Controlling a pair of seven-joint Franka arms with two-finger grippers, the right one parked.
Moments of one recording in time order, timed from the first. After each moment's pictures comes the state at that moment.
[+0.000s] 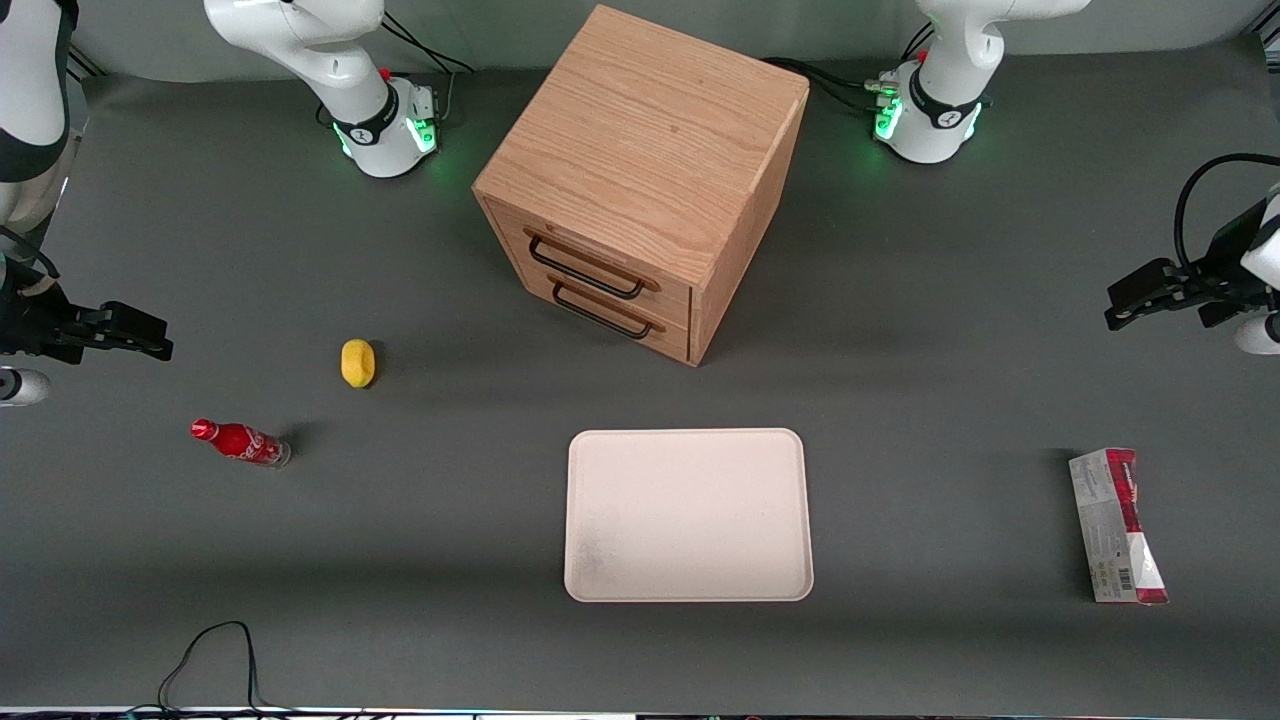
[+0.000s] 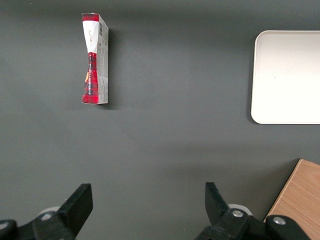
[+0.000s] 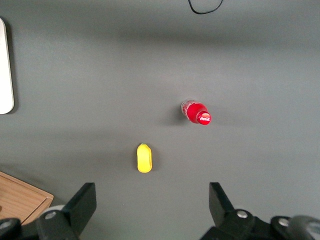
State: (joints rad) arm -0.03 0.05 0.02 -1.57 -0.01 1.66 -0.03
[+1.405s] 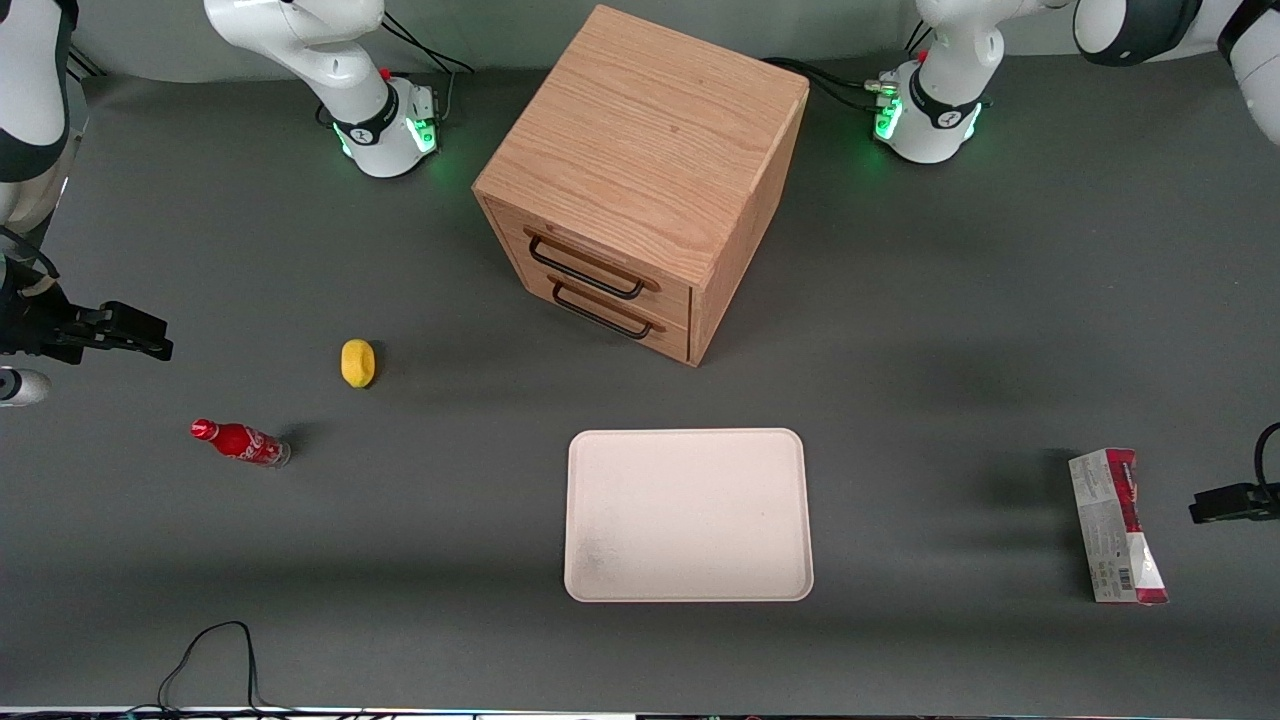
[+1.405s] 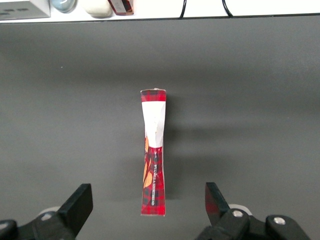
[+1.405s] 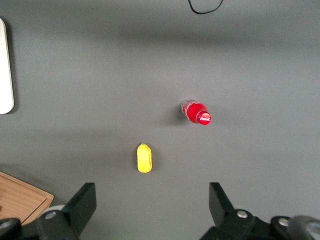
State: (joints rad) arm 0.19 0.71 0.01 -1.04 -0.01 1.84 0.21
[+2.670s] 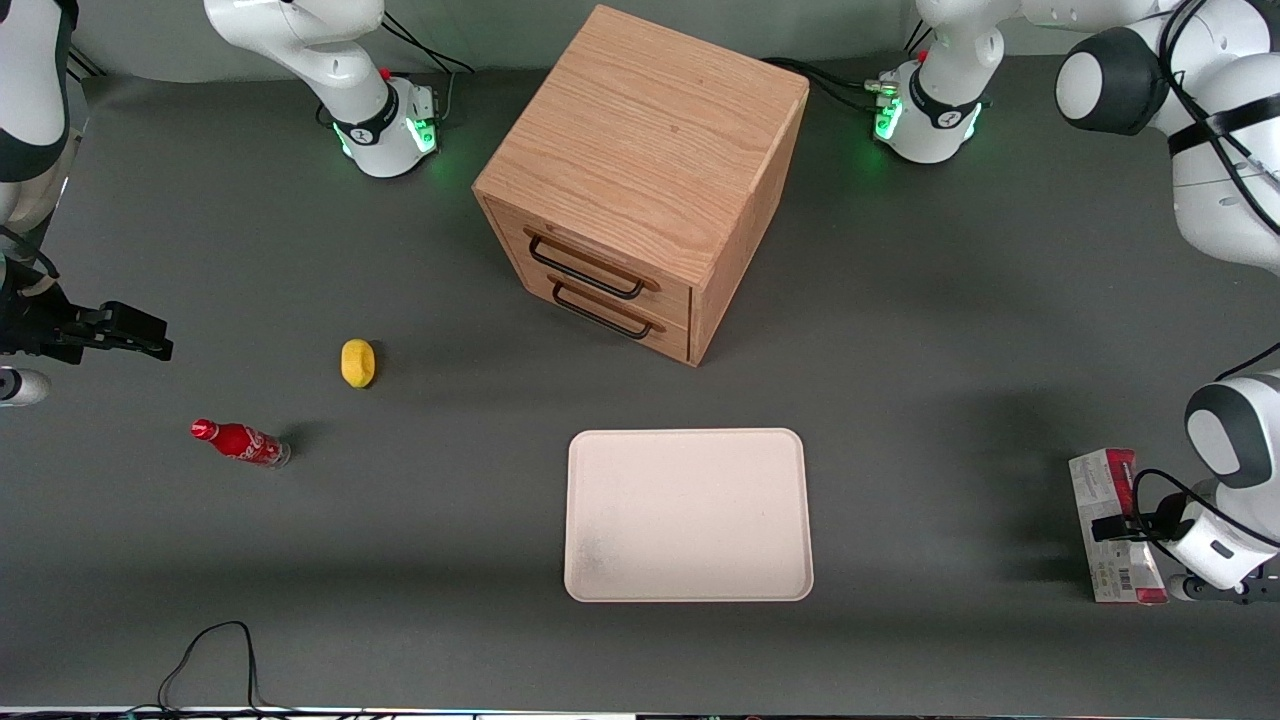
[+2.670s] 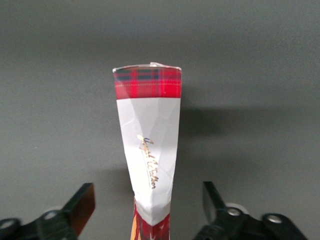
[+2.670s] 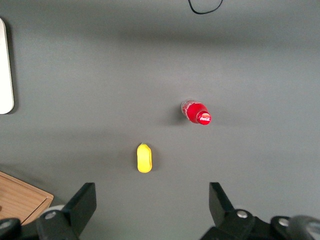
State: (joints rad) arm 0.19 0.91 0.01 -1.17 -0.01 2.13 0.21
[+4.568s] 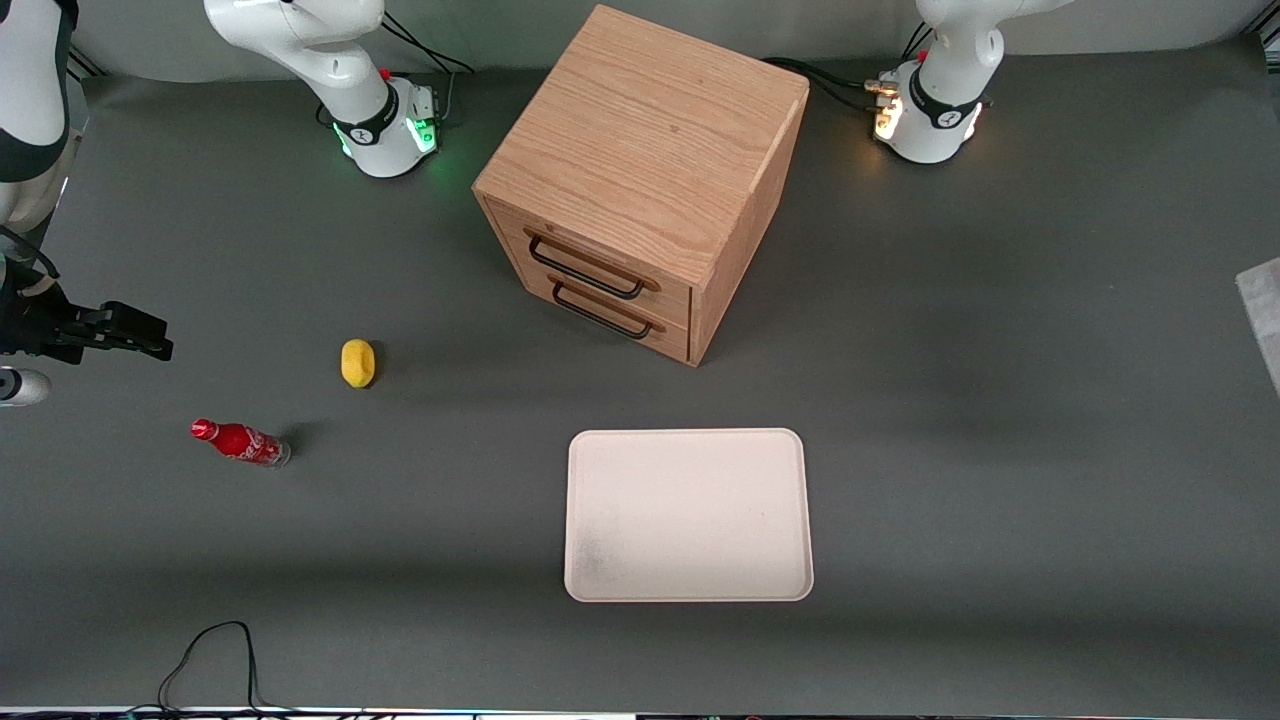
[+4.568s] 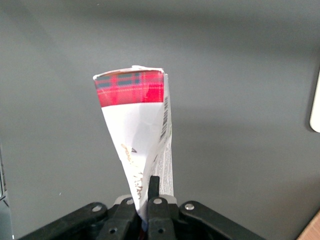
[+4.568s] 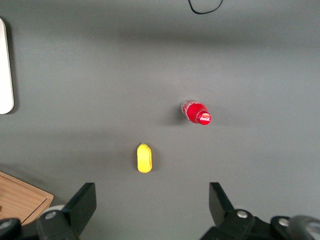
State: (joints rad) arm 0.21 0.39 0.06 -1.01 0.00 1.37 0.21
